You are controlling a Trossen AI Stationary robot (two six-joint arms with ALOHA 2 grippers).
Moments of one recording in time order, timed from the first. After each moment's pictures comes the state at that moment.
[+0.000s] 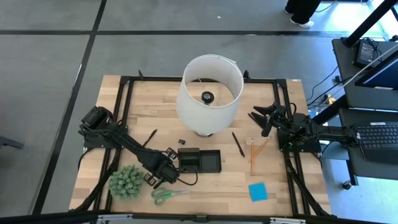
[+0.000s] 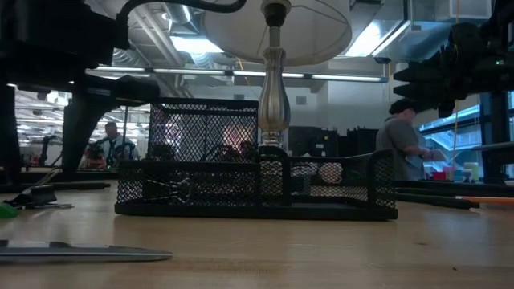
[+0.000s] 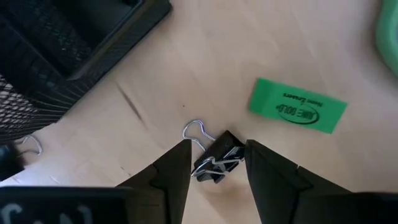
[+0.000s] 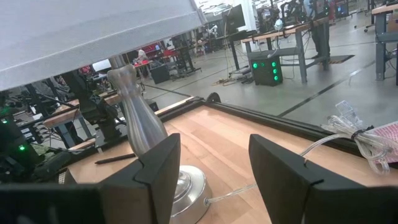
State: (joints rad) left arm -0.53 1.78 1.12 -0.84 -0.10 0.09; right arm -0.07 0.02 0.01 0.07 0.40 0.28
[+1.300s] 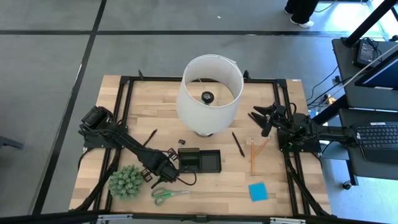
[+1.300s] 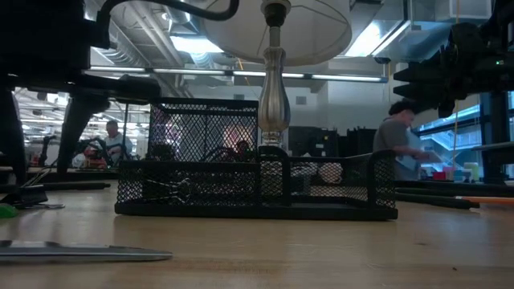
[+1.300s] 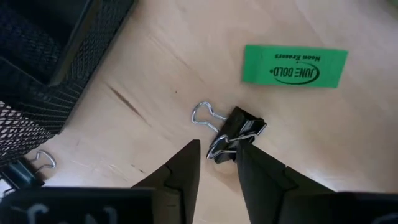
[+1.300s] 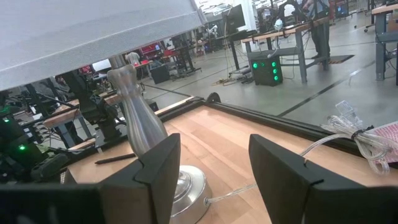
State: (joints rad) left arm -0.53 1.78 1.12 -0.89 -0.11 0.30; right arm -0.07 0.02 0.01 0.07 0.40 0.28
